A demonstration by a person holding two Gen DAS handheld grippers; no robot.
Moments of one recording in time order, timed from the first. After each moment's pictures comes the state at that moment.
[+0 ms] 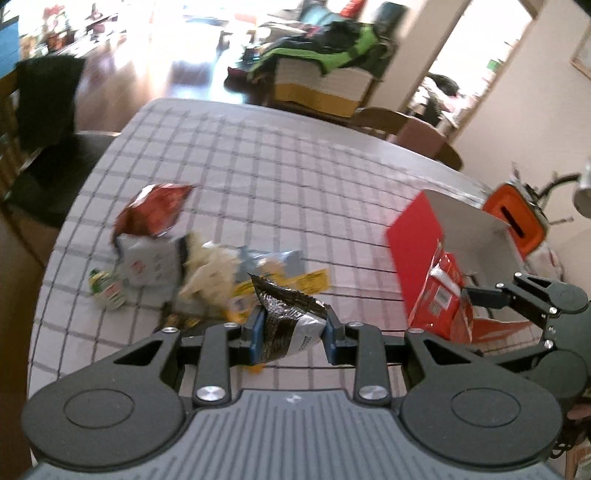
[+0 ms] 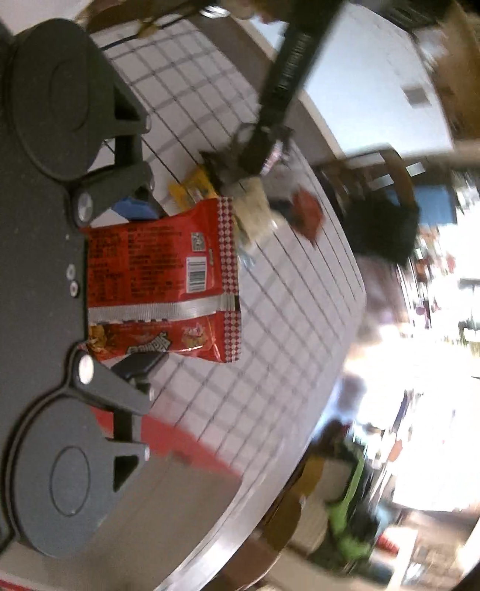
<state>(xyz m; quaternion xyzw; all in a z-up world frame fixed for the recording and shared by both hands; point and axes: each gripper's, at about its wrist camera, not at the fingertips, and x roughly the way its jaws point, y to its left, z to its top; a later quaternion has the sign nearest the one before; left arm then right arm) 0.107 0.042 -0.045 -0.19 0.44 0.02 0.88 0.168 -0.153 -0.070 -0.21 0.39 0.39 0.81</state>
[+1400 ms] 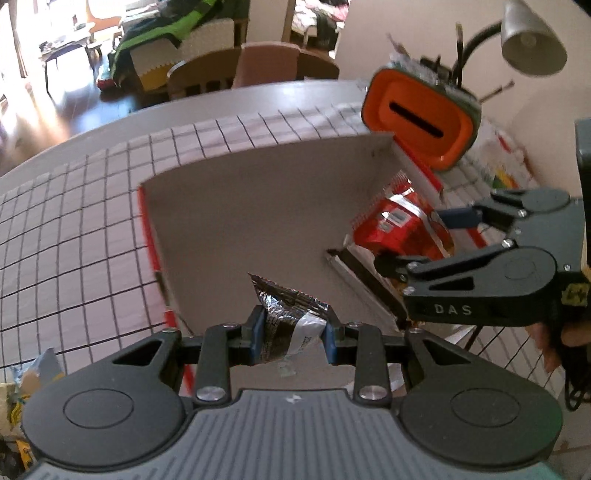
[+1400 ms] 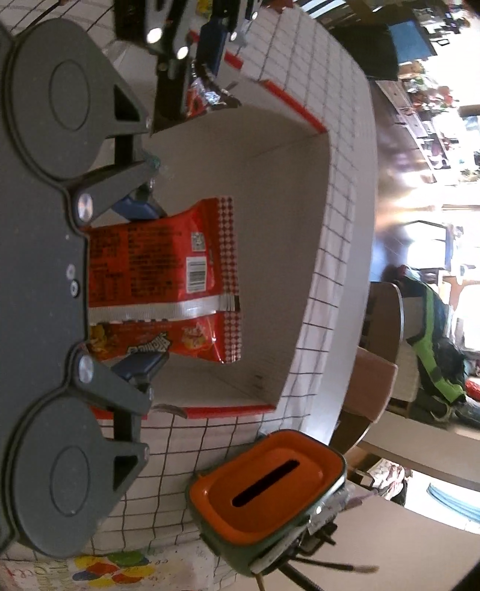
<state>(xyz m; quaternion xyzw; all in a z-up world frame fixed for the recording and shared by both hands) 0.280 -0.222 -0.079 -0.02 0.50 -0.11 0.86 0.304 -0.358 -0.106 -0.16 0.47 0.19 0.85</state>
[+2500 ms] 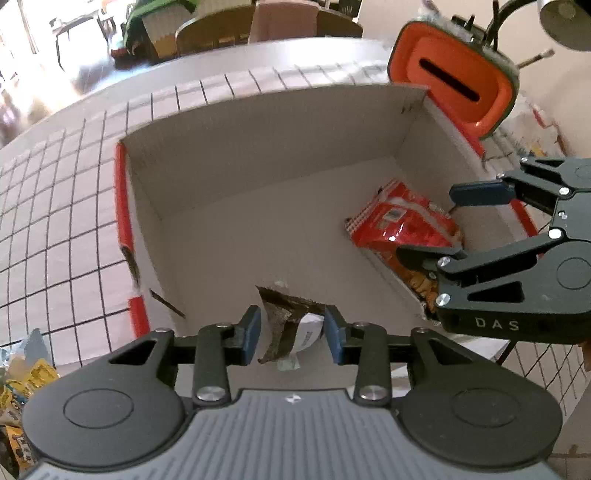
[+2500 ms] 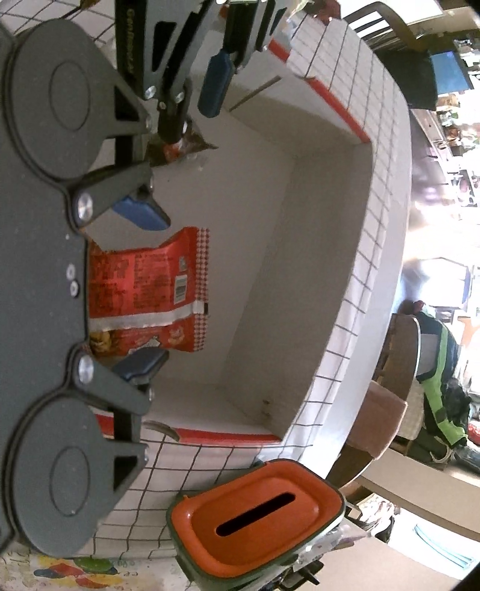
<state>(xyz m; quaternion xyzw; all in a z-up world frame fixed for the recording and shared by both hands) 0.296 -0.235 -0.106 -0.01 0.55 -0.08 0.83 0.311 -0.360 -0.117 -0.20 0.47 0.24 0.82</state>
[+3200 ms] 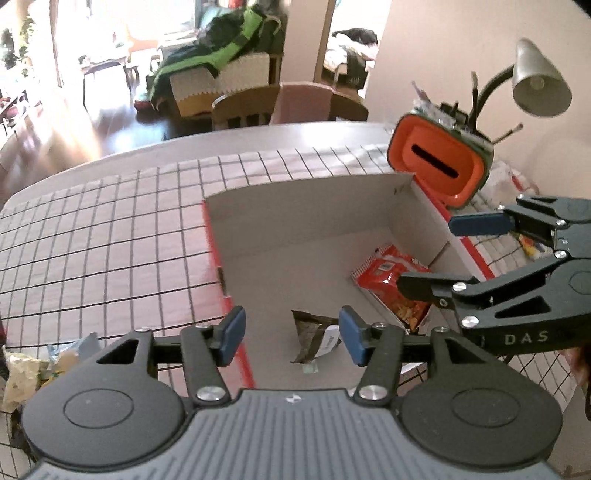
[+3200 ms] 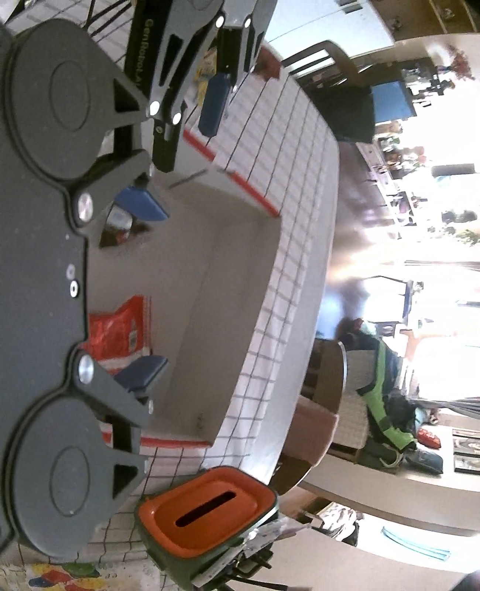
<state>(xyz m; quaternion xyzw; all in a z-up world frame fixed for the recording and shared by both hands) 0.232 -0.190 -0.040 -0.04 0.44 -0.06 0.89 0.262 -0.353 -0.043 -0.14 0.40 0.29 0.86</state>
